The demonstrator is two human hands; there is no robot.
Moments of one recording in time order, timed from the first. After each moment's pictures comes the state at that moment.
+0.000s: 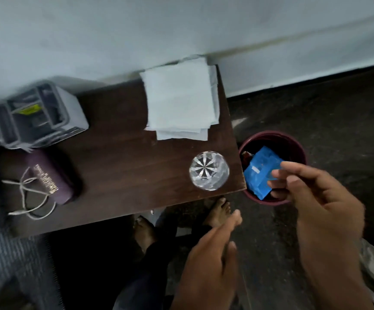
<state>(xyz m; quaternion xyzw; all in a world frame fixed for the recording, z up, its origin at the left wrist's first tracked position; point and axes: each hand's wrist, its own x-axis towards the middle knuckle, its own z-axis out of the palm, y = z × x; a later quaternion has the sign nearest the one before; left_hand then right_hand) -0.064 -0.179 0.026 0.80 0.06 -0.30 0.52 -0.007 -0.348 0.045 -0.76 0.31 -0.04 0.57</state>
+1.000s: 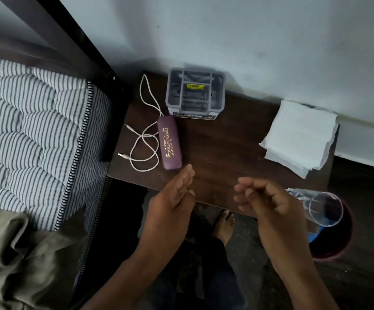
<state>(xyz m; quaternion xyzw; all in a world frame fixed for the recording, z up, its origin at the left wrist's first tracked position) -0.025 0.023 0.022 0.68 0.33 -0.13 0.64 0.024 -0.152 0.047 -0.78 0.17 0.19 0.58</state>
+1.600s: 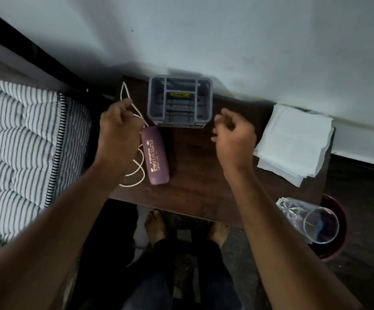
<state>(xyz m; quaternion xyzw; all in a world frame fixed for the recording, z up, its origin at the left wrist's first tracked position) 0.131 0.115 -0.019 0.74 0.37 -0.06 0.56 0.172 -0.081 -0.035 -0.83 0.19 0.10 0.51</state>
